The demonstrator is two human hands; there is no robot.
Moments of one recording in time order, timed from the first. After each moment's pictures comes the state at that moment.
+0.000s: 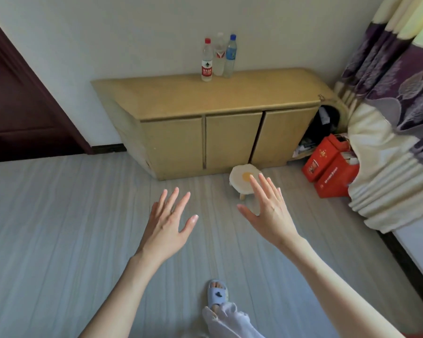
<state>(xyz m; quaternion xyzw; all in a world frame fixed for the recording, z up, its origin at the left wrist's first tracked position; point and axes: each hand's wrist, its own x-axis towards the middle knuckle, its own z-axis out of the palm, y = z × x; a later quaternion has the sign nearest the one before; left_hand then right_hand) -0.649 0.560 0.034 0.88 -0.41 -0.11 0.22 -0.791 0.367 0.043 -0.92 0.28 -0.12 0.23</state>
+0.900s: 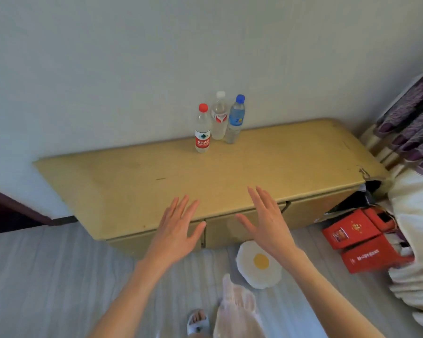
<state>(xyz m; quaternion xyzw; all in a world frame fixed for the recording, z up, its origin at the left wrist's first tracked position) -0.210 0.168 0.032 0.86 -0.46 -0.15 0.19 -0.359 0.006 0.044 -0.91 0.32 -0.09 0.26</state>
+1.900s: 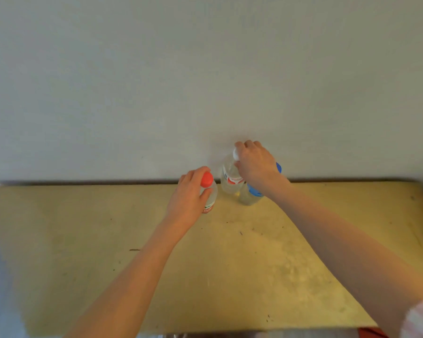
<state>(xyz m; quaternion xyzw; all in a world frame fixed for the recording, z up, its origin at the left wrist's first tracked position) 0.048 -0.152 0.004 0.88 -0.32 -0.14 0.32 0.015 -0.321 0.031 -0.98 0.20 0.05 0.06</state>
